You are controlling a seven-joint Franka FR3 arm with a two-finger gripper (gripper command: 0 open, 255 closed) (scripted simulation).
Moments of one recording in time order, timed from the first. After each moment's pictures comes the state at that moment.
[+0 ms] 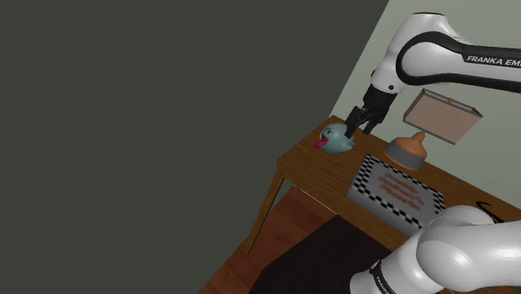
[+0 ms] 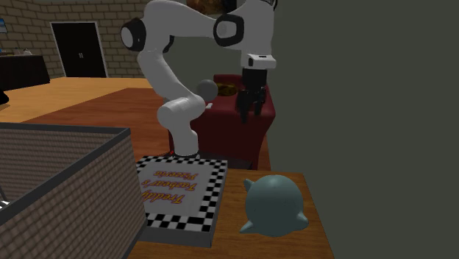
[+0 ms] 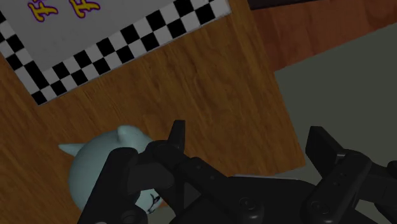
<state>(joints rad) -0.06 -0.67 -0.13 -2.44 -0.16 1.78 0.04</state>
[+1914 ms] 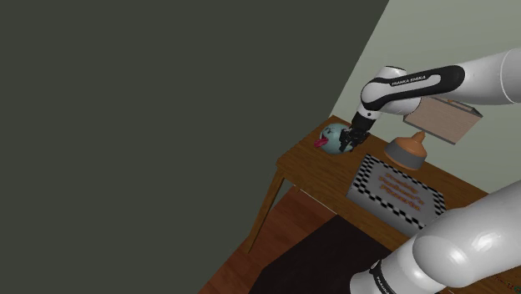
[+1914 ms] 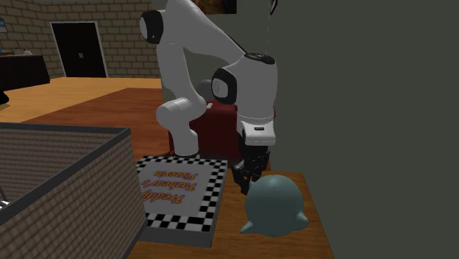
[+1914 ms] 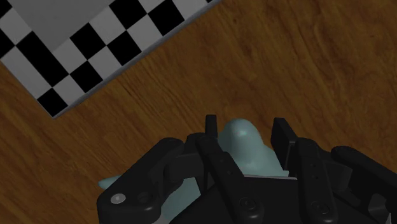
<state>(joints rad) -0.14 -0.19 -0.42 -2.37 -0.11 2.18 -0.16</state>
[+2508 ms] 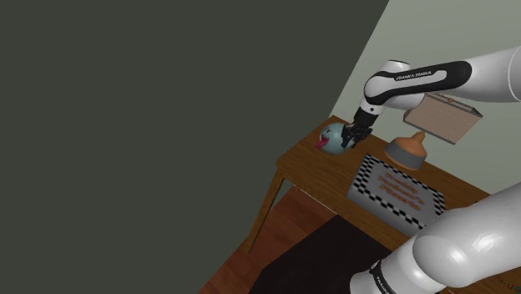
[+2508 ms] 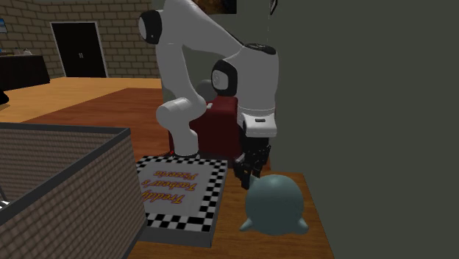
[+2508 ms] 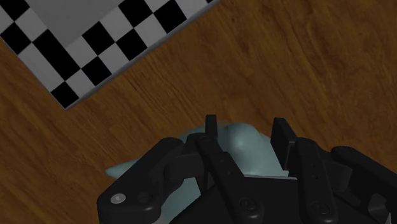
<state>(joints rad) -0.14 -0.21 -0.41 -2.34 -0.11 2.12 -0.16</state>
